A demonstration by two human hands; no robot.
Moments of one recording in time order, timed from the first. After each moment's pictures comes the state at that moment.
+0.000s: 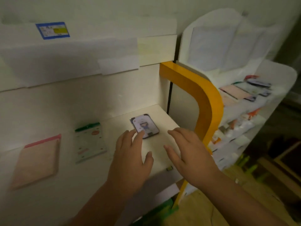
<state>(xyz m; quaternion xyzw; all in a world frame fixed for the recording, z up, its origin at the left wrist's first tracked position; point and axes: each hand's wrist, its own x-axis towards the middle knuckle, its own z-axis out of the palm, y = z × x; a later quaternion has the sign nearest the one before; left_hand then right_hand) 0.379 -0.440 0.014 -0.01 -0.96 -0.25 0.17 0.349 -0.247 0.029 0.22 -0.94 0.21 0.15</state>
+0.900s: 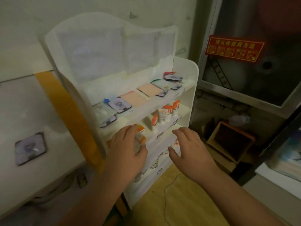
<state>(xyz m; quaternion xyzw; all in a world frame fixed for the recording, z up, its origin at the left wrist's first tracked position) 0.329 -0.072 0.035 -0.13 -0.94 -0.29 0.14 0.357 0.135 0.023 0.02 -0.98 0.14 0.12</state>
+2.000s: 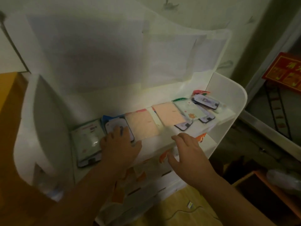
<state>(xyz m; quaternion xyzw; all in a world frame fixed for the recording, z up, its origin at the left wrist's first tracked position) 0.029 -0.054 -0.028 0.11 -0.99 -0.13 0.02 0.055 0.173 0.008 0.15 -0.98 0.15 0.04</state>
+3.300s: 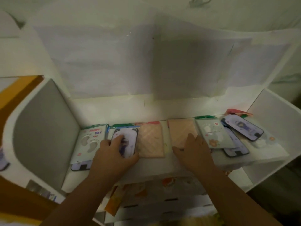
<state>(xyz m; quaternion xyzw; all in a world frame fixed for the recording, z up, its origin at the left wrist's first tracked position) 0.021 -0.025 -0.015 0.29 -0.93 -0.22 0.10 -0.123 0.189 -0.030 0.12 -0.98 0.13 -0.05</state>
